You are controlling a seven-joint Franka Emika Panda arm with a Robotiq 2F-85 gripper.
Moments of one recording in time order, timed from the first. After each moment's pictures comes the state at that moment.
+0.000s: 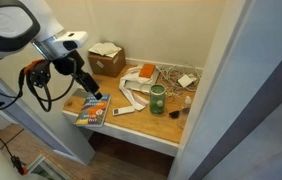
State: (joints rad) arm -0.08 -0.83 0.27 -2.73 -0.12 1.99 0.44
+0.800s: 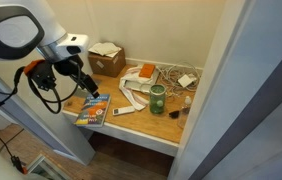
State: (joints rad) arm 0.00 -0.81 0.19 -2.76 -0.02 2.08 0.38
